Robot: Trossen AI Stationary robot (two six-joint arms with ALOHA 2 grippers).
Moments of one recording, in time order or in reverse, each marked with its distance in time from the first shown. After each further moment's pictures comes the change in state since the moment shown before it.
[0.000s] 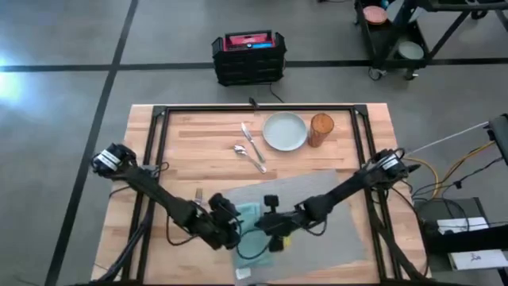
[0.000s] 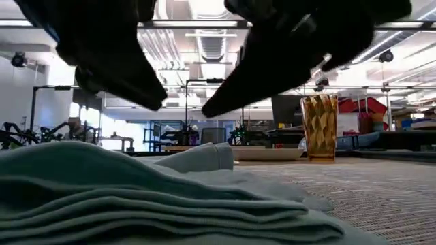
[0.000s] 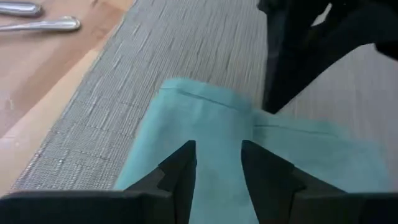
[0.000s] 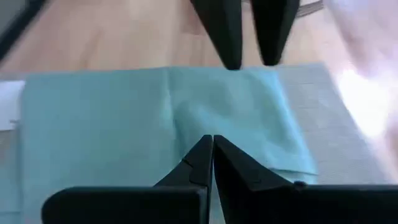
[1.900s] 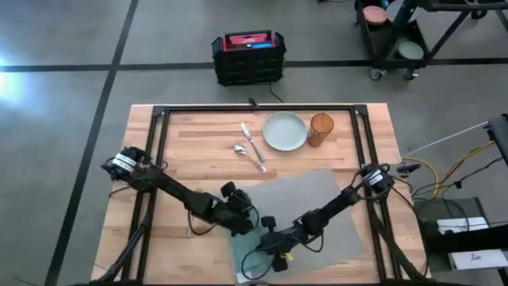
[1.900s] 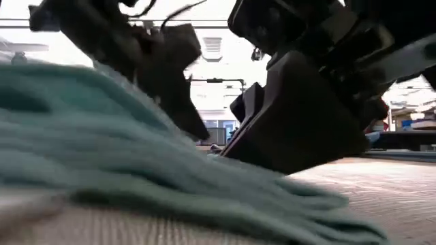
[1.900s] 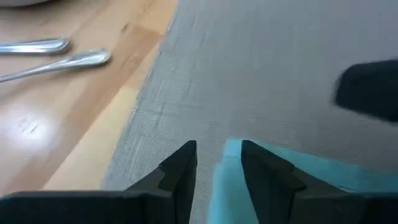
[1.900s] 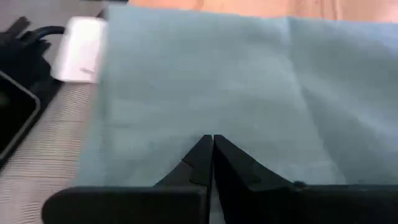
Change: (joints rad) left arm 0.155 0.096 0.020 0.118 0.012 0.208; right arm 0.086 0.162 0.071 0.062 -0.098 0.047
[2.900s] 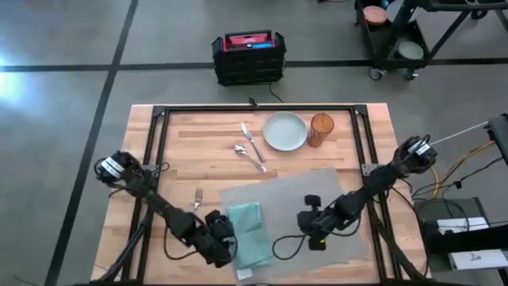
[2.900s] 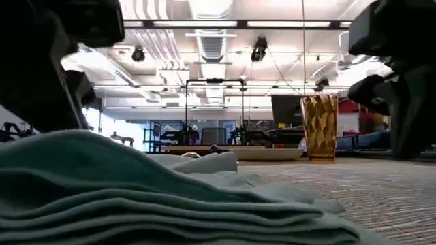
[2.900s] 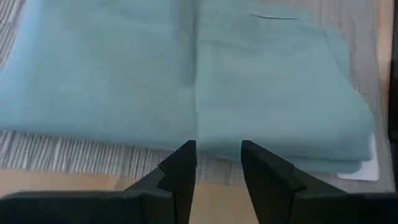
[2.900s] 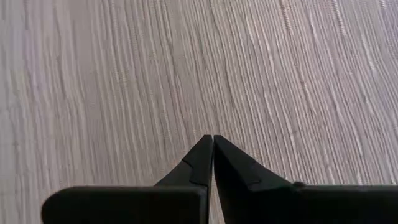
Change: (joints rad) left arm -0.275 -0.038 -0.005 -0.141 0.224 -0.309; right arm 0.072 -0.485 -0.322 -0.618 0.051 0.338
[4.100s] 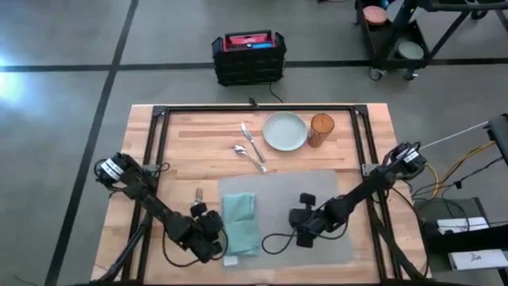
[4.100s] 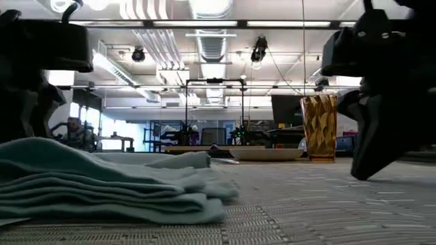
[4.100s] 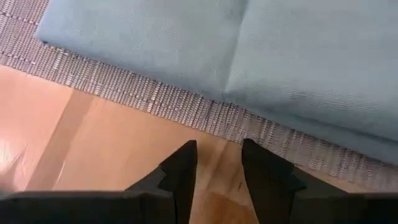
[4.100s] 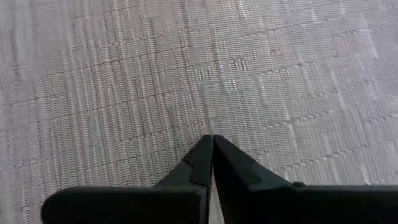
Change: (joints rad) left arm -0.028 0.002 -0.006 -0.384 -0.038 -0.133; right arm -0.058 0.129 0.079 -0.016 0.100 0.071
